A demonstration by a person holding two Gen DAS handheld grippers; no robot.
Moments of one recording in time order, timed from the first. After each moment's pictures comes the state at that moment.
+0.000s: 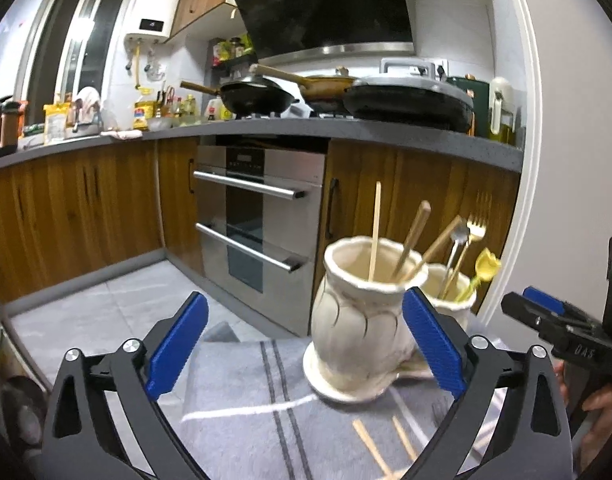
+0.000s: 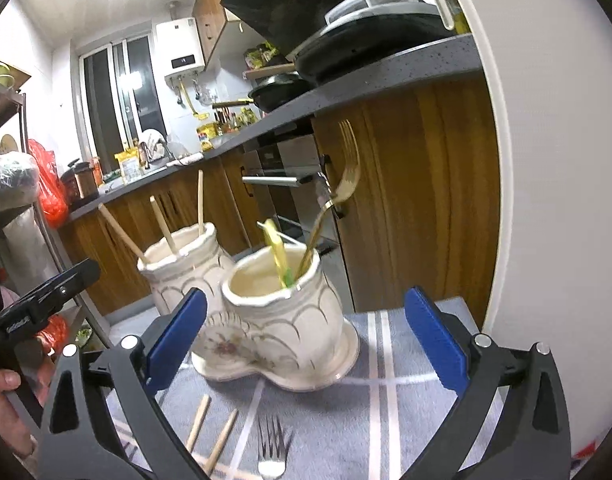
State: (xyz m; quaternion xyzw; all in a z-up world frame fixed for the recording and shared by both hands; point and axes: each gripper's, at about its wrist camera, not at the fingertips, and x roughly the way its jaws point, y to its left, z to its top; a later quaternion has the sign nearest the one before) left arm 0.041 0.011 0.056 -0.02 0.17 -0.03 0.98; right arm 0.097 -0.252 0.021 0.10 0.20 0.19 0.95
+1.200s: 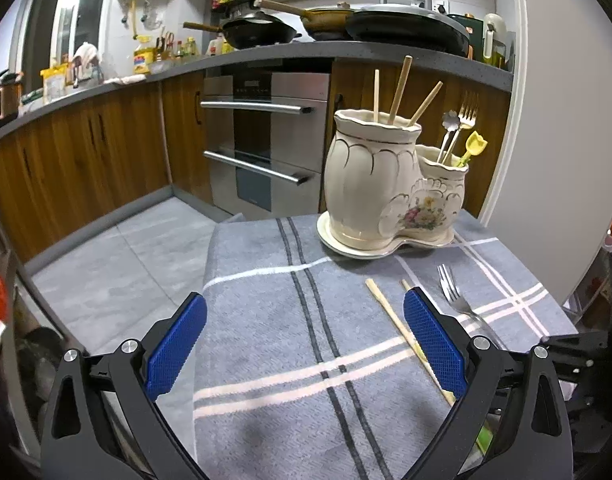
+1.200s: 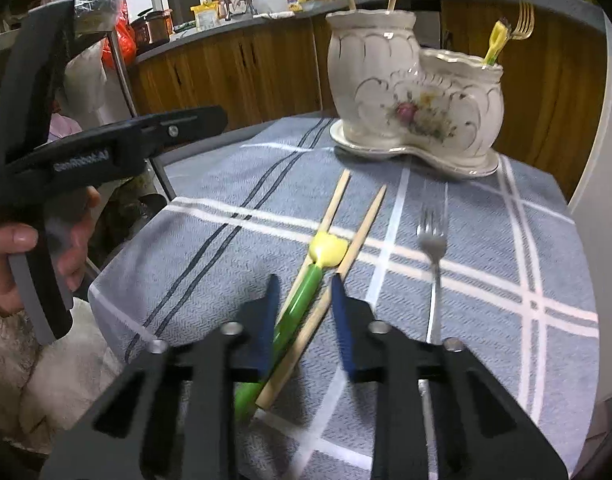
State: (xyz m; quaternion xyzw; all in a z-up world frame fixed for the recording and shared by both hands) left arm -0.024 0.025 0.003 -0.01 0.28 -0.03 0.96; right arm -0.016 -0.151 -0.048 -0.05 0.38 0.32 0.87
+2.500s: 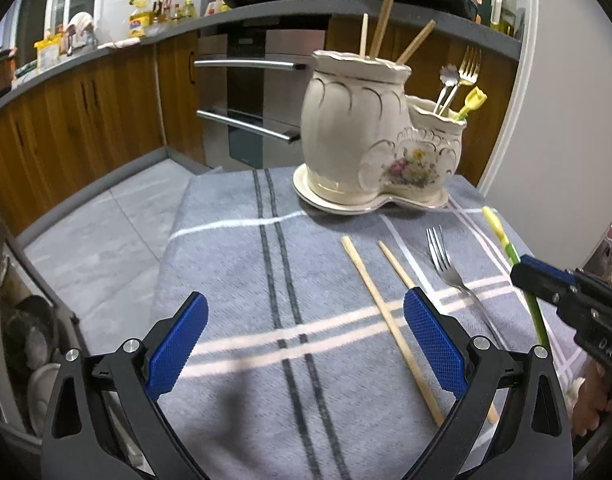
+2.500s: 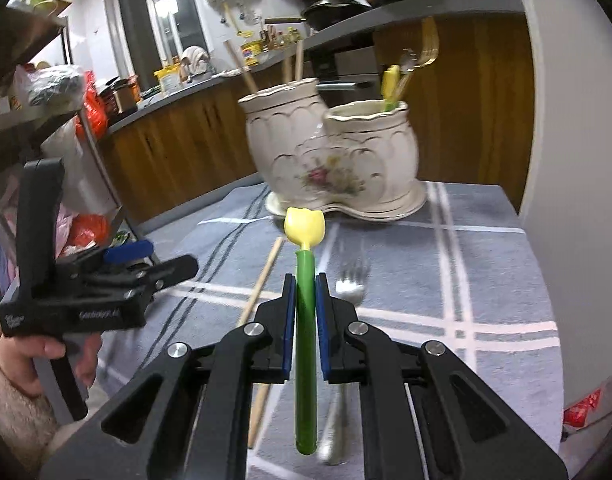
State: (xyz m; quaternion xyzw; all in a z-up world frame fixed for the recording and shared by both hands) left arm -0.011 -0.006 -0.023 -0.03 0.35 -0.03 0.93; right arm 0.008 -0.220 -0.021 0.04 0.32 0.27 0.91
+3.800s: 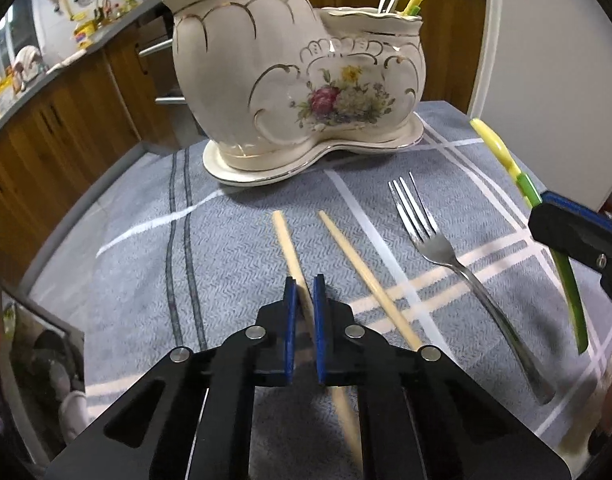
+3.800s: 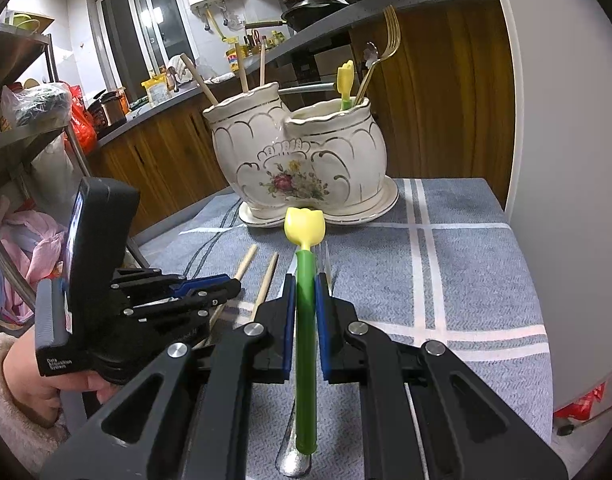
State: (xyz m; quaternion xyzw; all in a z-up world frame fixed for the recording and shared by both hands) left arm 0.037 -0.068 -0.052 0.07 0.42 -0.05 0.90; right arm 0.018 -0.237 -0.025 0.06 0.31 0.26 0.91
